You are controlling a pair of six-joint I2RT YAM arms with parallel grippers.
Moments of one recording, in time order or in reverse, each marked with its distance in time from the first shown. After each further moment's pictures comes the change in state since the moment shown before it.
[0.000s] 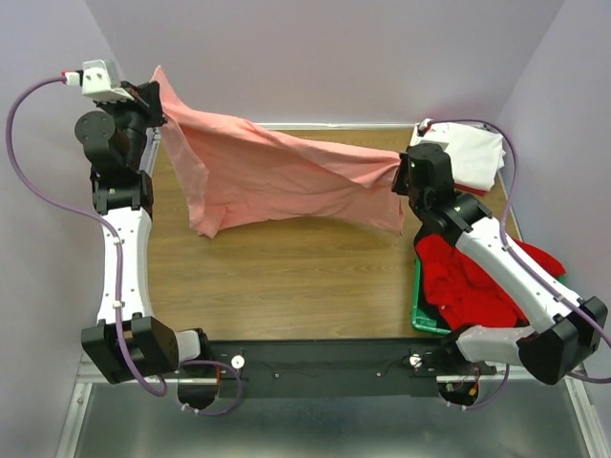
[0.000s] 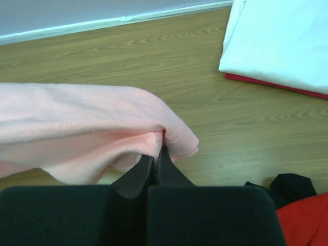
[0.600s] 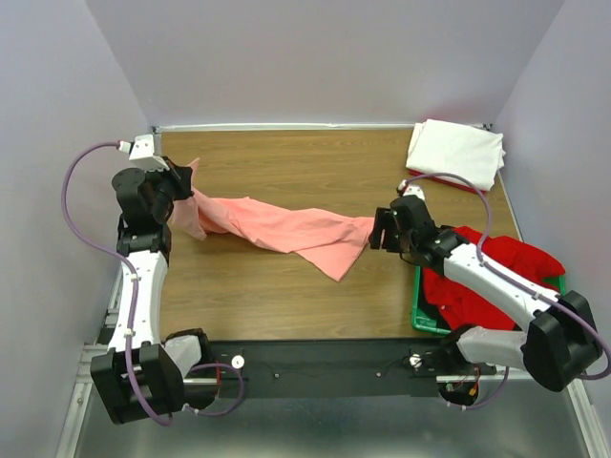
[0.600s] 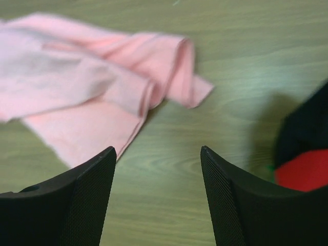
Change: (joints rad) left arm 0.003 -0.250 -0.530 -0.121 0.094 0.109; right arm 0.008 -0.049 -0.413 0.006 -0.218 0.150
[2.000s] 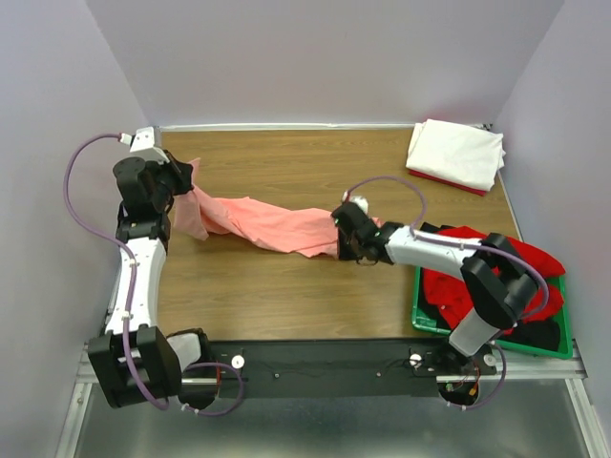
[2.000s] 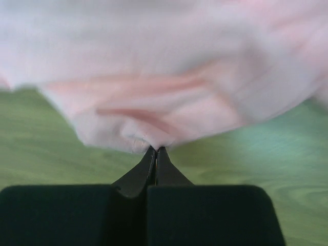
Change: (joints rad) left arm -0.008 0.060 0.037 -0.074 0.003 -0.002; right arm 0.296 0.431 0.126 0.098 -0.054 0.132
